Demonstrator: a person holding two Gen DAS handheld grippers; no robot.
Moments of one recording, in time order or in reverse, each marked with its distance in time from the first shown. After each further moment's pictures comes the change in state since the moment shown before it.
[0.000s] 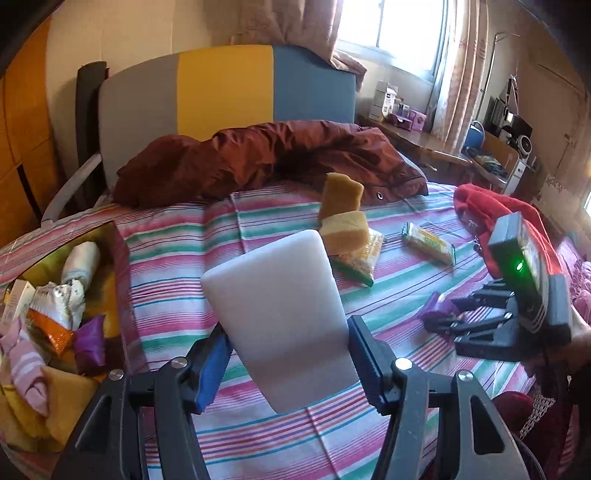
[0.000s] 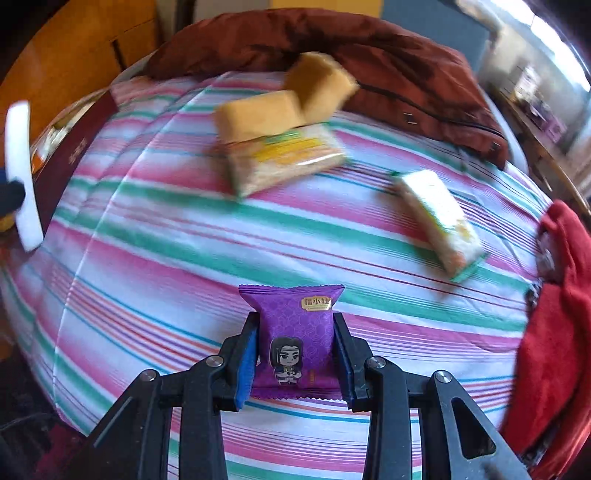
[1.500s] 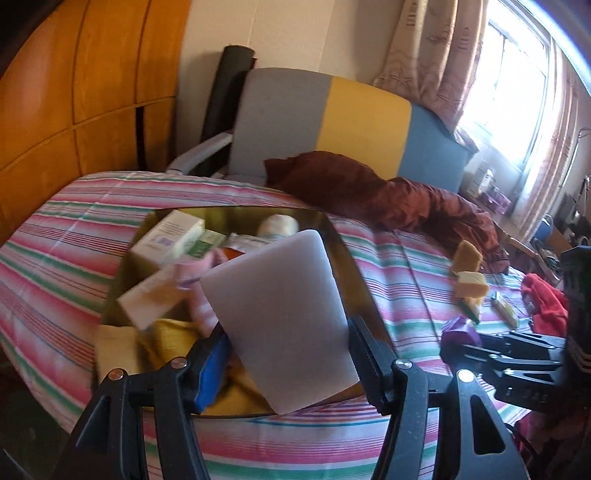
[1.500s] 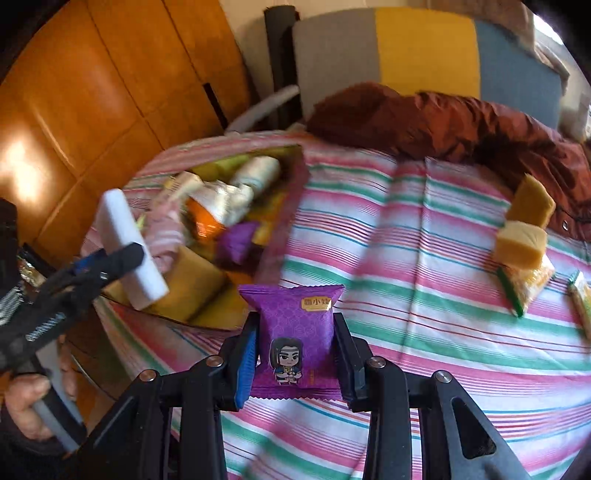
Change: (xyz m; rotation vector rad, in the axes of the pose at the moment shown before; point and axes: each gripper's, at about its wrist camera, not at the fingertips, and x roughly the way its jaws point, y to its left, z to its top) left arm -0.097 0.191 -0.067 -0.335 -0.131 0.207; right arm -0.066 0.234 0.063 -0.002 -0.256 0.315
